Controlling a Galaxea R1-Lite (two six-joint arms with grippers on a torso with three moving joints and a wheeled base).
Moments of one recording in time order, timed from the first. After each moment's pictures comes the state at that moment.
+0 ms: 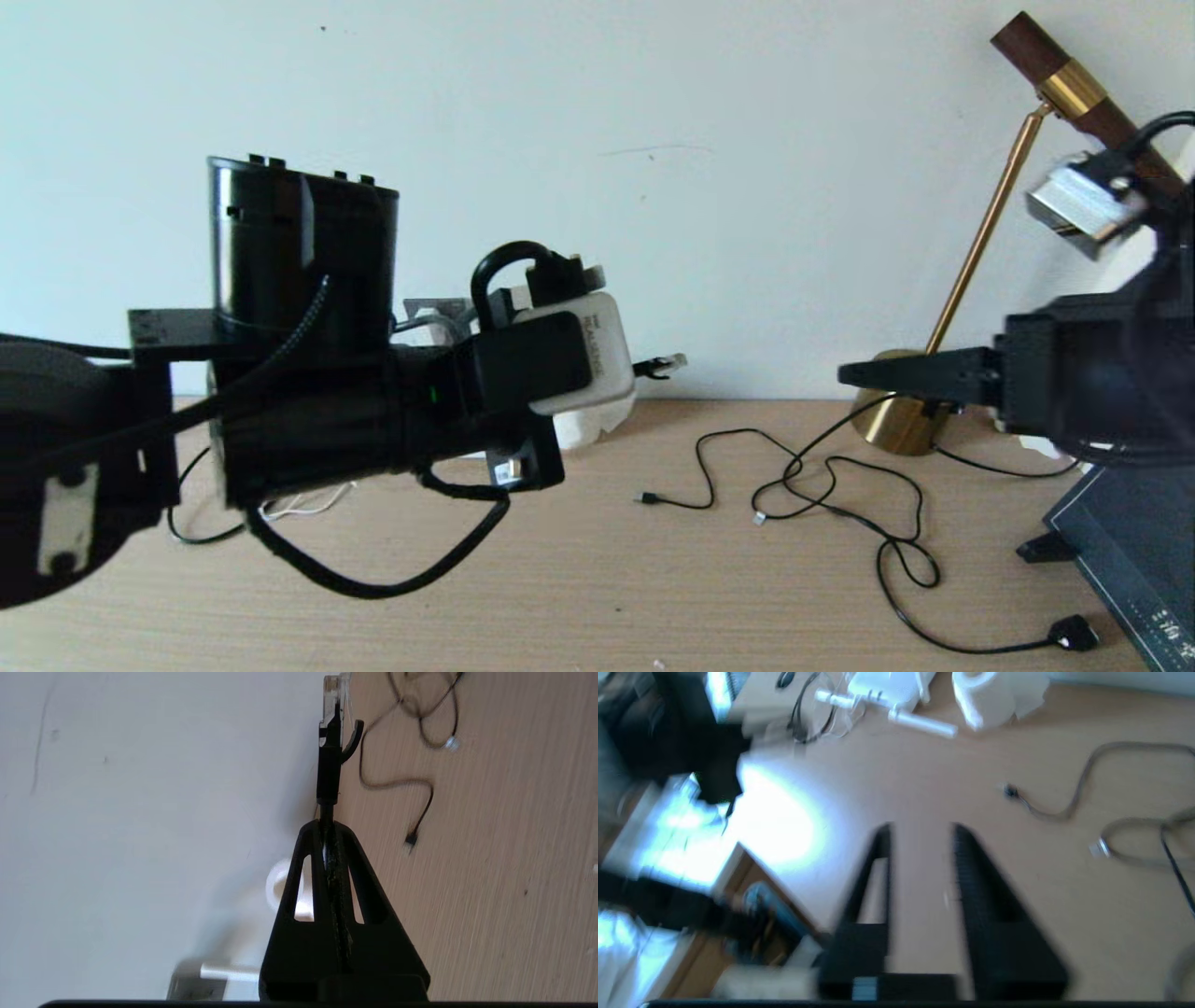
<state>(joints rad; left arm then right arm) -0.74 1.57 -1.09 -0.21 -0.05 0.98 0.49 1.34 -1.05 0.05 0.33 0.38</state>
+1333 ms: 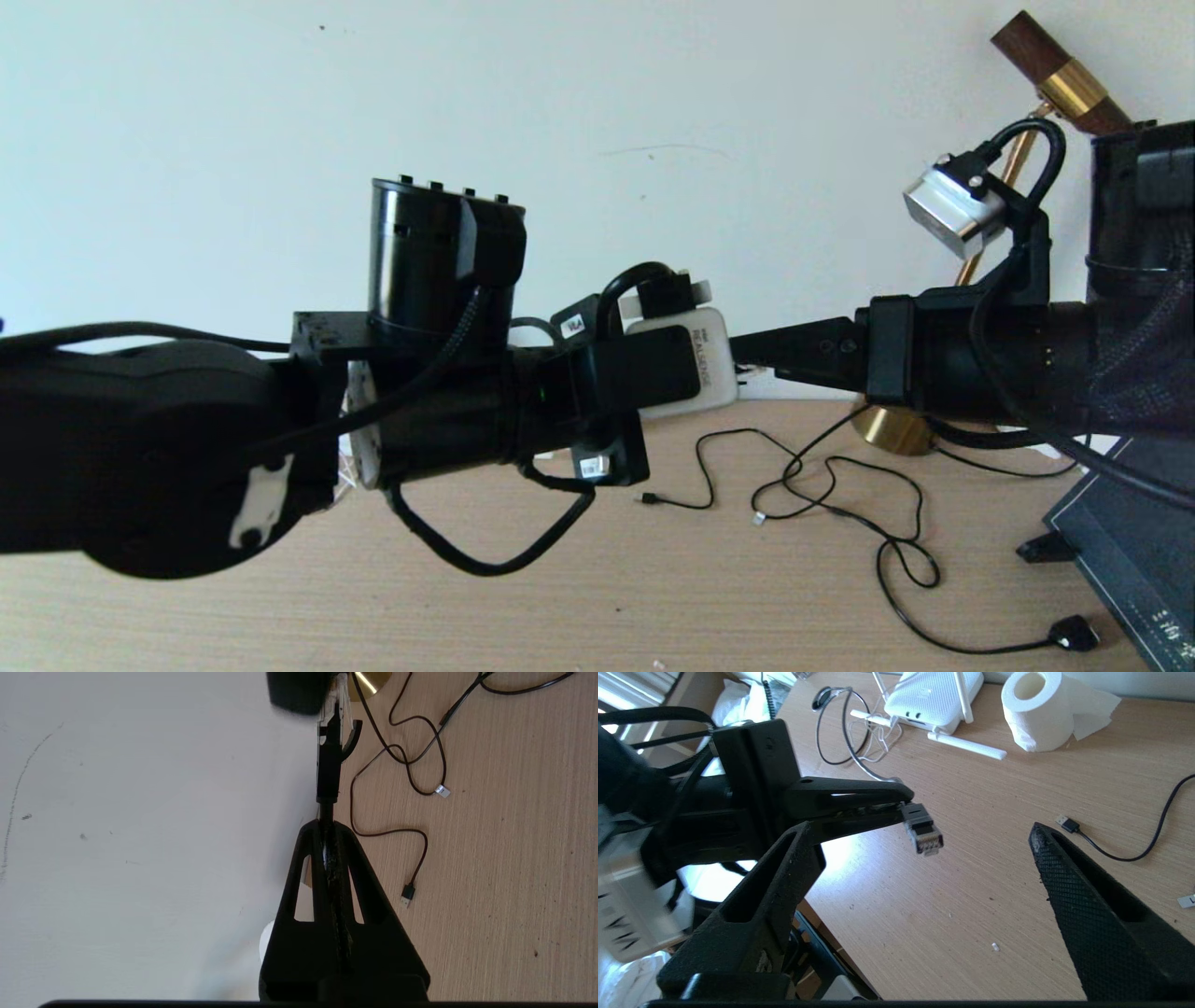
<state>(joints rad) -0.81 1.71 -1.19 -0.27 -0.07 1.00 0.59 1.47 -1.08 -0.08 0.32 0.47</state>
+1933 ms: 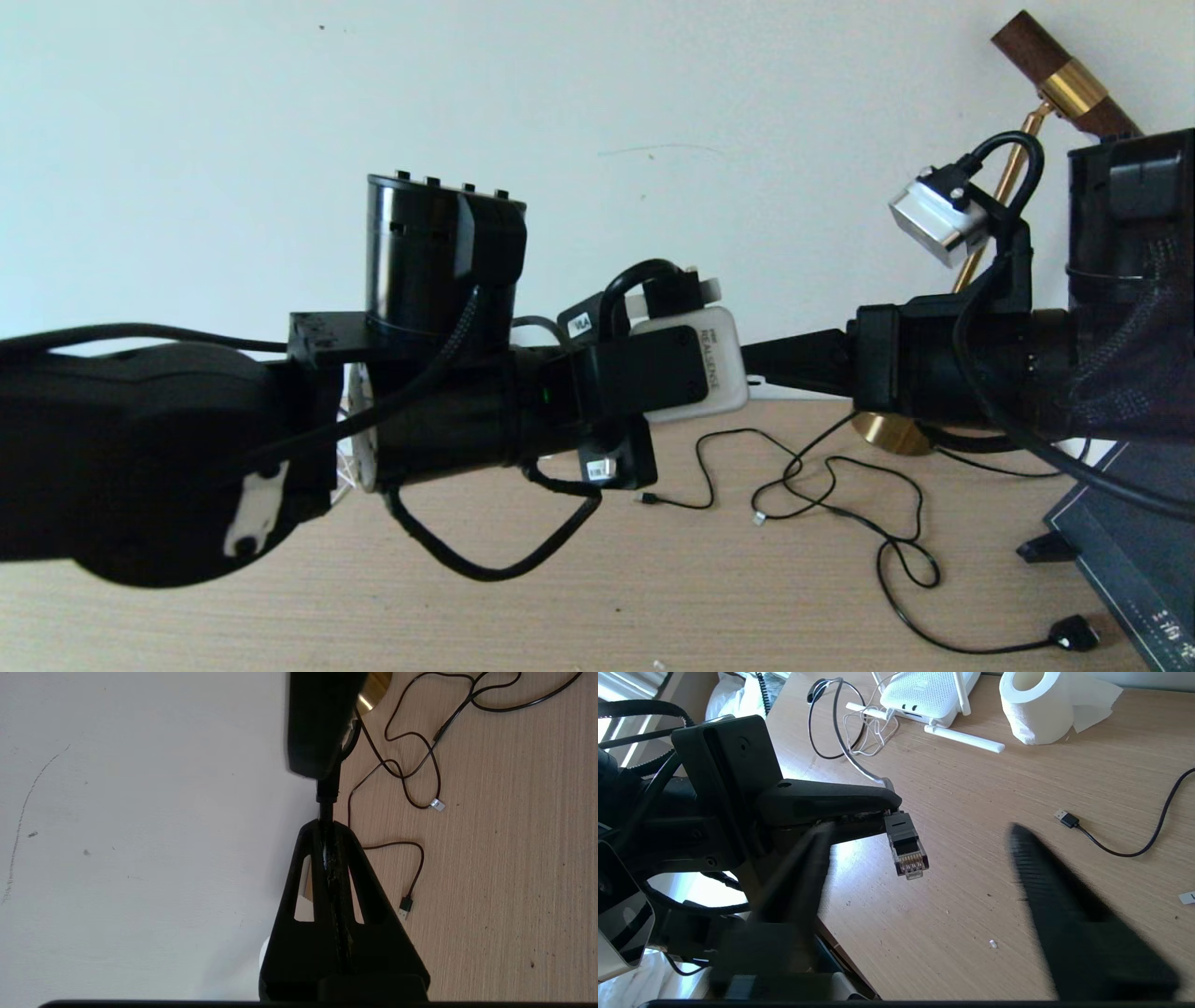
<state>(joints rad) -0.82 1.70 -1.19 -0.28 -0.09 1.00 0.59 1.48 -1.08 -0.08 0.32 0.47</state>
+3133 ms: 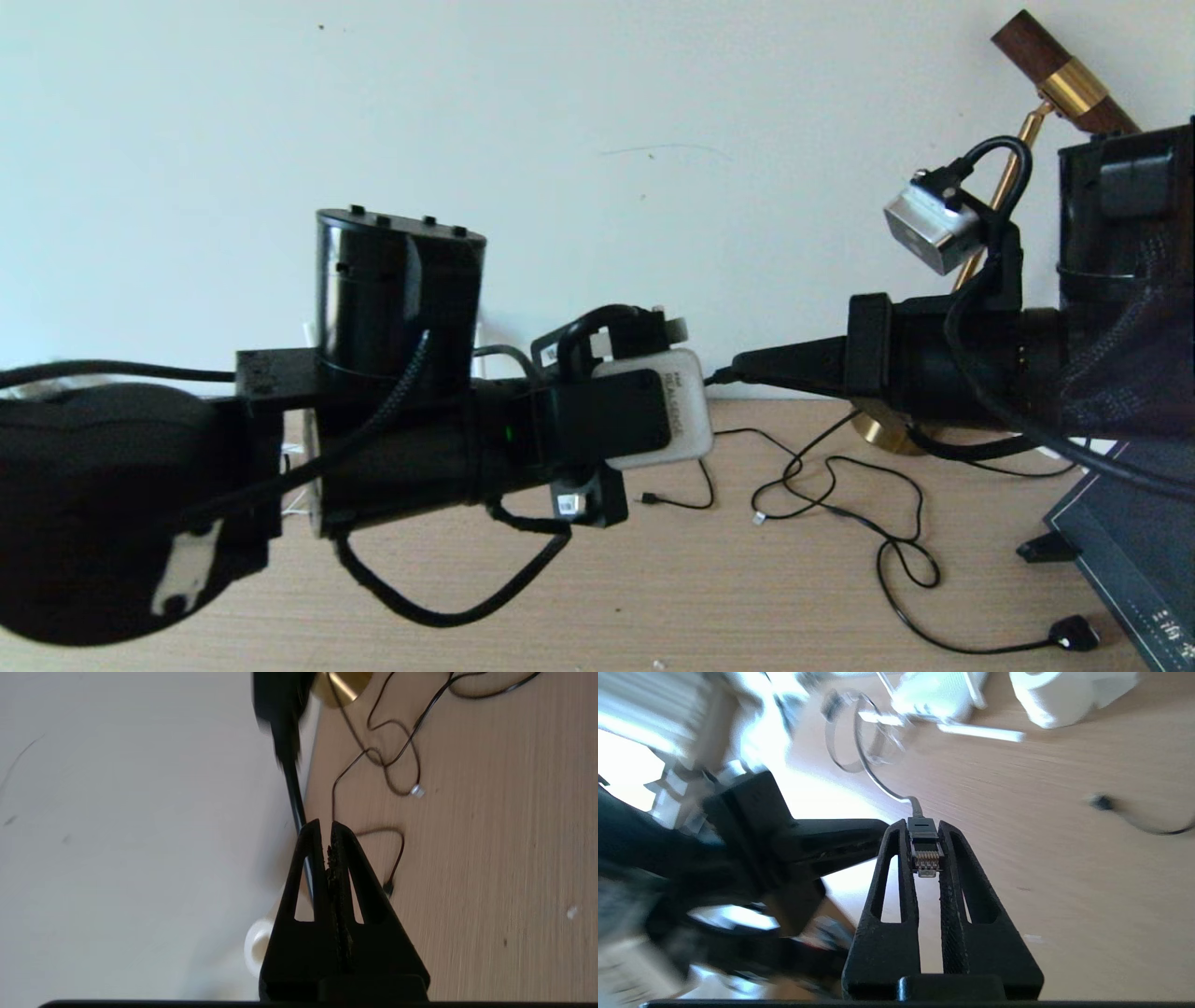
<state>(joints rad) -0.80 1.63 -1.07 -0.31 -0.09 1.01 0.60 1.49 -1.10 -0.08 0.31 0.62</state>
